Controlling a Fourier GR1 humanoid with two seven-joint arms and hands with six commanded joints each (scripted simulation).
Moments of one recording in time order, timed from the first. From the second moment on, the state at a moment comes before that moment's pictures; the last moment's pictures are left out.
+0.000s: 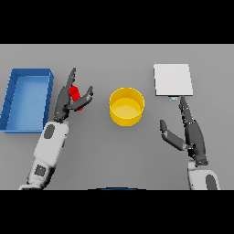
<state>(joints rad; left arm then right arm) -0.50 0.01 0.05 -0.89 -0.22 0.16 -0.26 0.13 -0.06 0.11 -1.72 0.20 -0.02 -0.13</state>
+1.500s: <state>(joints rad) -0.67 0.19 -0.28 -1.05 -0.57 0.08 -0.04 0.12 -0.06 0.13 -1.71 0.27 -0.05 -0.14</state>
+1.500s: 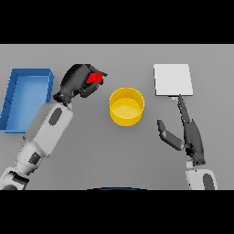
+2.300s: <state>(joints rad) -1.07 0.23 -0.75 -0.81 -1.08 -0.29 -0.03 0.13 -0.06 0.14 -1.71 0.26 -0.03 -0.14</state>
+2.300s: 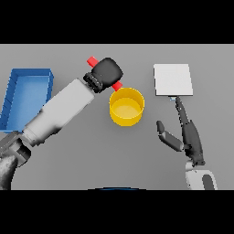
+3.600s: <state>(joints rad) -1.33 0.11 -1.11 -0.62 -1.47 -0.34 -0.16 0.11 -0.04 0.15 -1.70 0.30 -0.06 -0.16</state>
